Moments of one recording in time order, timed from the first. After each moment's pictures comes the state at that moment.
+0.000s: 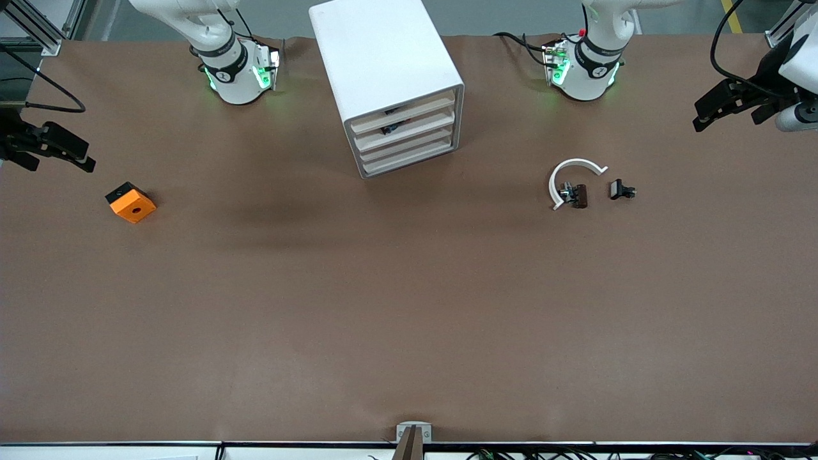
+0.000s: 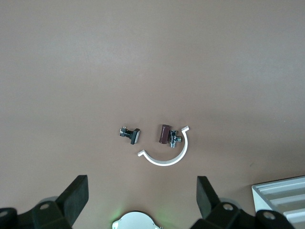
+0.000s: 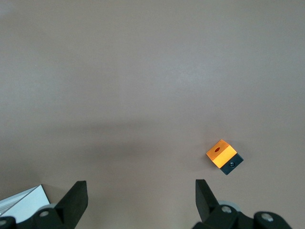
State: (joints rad) left arm 0.04 -0.16 -0.09 -1.68 0.00 1.48 -0.17; right arm 0.05 -0.05 -0.09 -1.59 0.01 1.56 0.01
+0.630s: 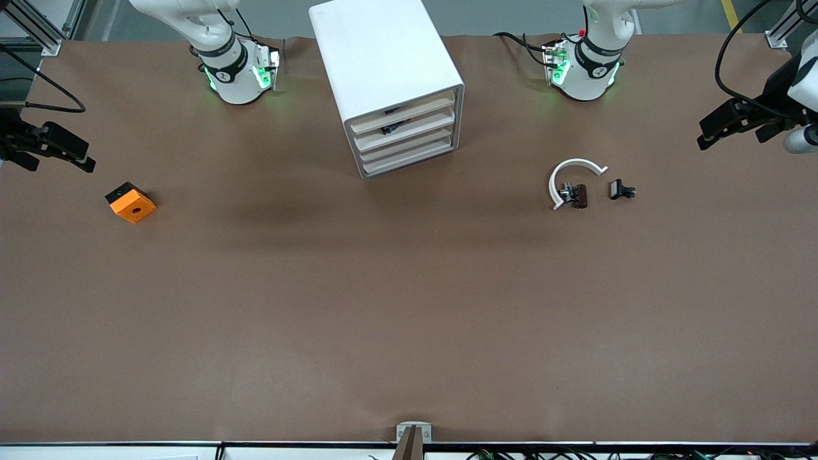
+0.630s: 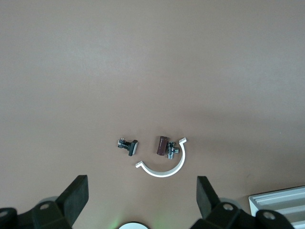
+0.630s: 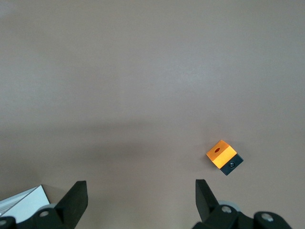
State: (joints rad) left arm 0.04 -0.08 -0.09 -1.58 0.00 1.48 -0.17; right arm 0.05 -0.05 -0.09 -1.59 0.01 1.56 0.01
